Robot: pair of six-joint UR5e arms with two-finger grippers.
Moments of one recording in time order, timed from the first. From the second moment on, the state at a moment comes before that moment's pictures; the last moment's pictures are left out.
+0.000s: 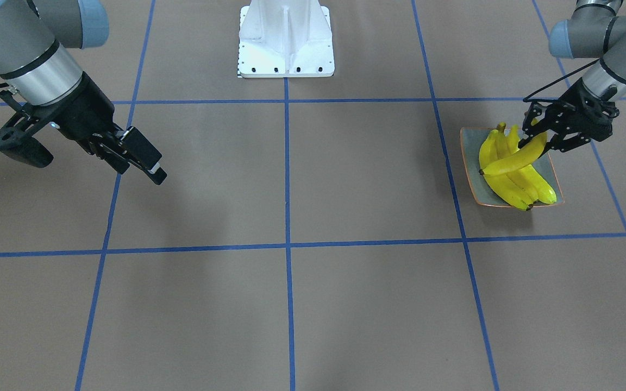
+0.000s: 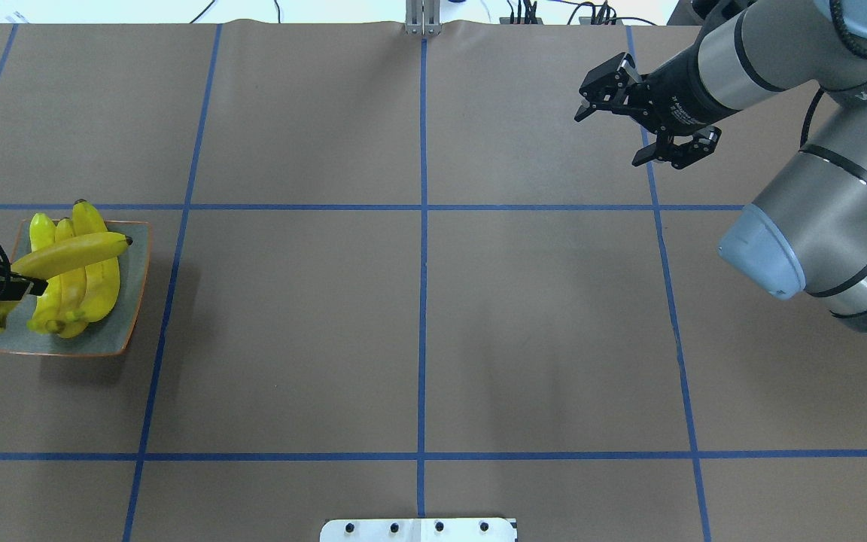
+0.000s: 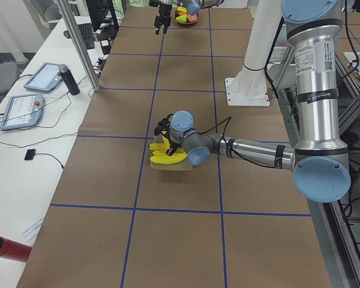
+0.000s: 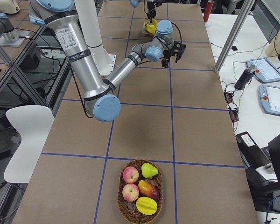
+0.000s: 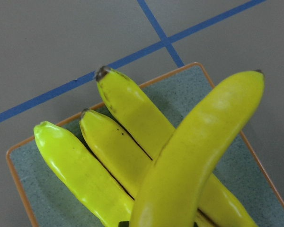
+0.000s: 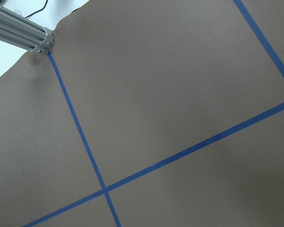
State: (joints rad) left arm -0.98 -1.42 -1.78 -2.39 -2.24 -0.44; right arm 0.93 -1.12 1.89 -1.33 2.15 1.57
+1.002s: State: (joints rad) left arm -0.98 -1.41 -1.74 -2.43 -2.24 -0.44; right arm 0.93 -1.12 1.89 -1.33 2.15 1.57
